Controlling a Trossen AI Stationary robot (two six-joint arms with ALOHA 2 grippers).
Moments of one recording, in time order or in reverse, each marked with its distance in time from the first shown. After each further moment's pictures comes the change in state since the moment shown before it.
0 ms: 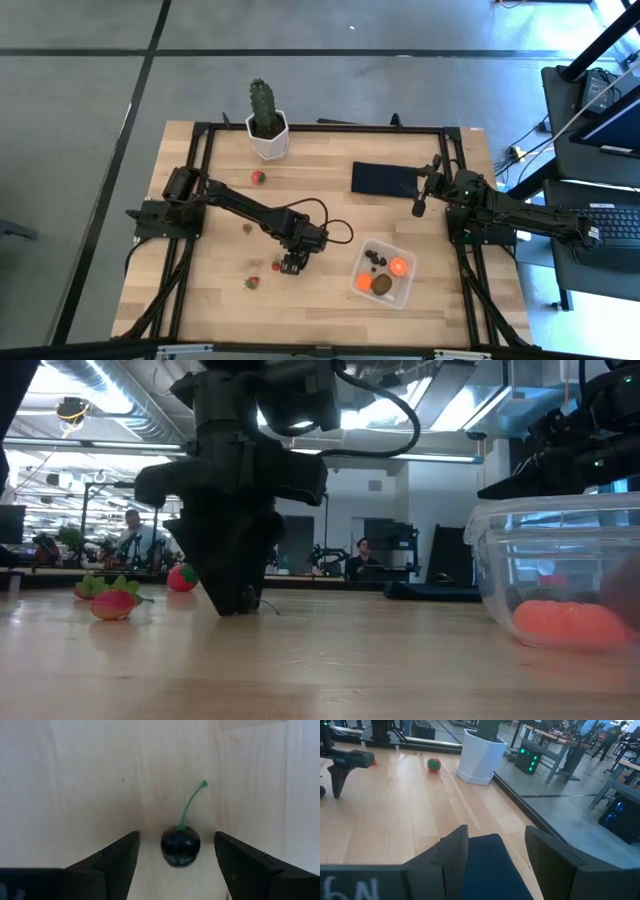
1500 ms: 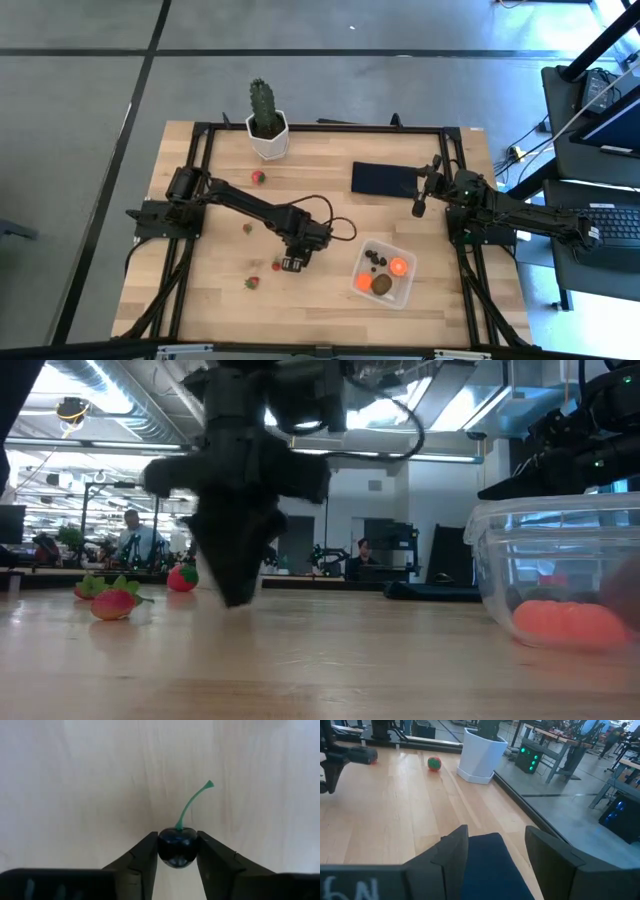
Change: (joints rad) left arm 0.024 0.016 0.074 -0.099 0.005 0.033; right arm 0.000 0.000 0.000 -0.004 0.000 0.000
